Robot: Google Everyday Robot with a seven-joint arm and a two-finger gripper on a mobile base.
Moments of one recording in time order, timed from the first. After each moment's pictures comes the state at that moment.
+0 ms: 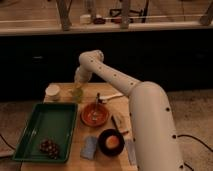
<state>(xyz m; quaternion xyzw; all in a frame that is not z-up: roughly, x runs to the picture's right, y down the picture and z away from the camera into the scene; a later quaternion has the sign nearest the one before) -0.166 -0.024 0.901 -0.19 -0.29 -0.21 0.92</state>
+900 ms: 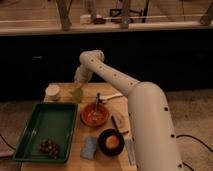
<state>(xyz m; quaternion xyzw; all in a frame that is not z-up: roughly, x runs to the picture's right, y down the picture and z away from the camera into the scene) -0.167 -0.022 0.902 -0.20 -0.29 -0.20 0.91</state>
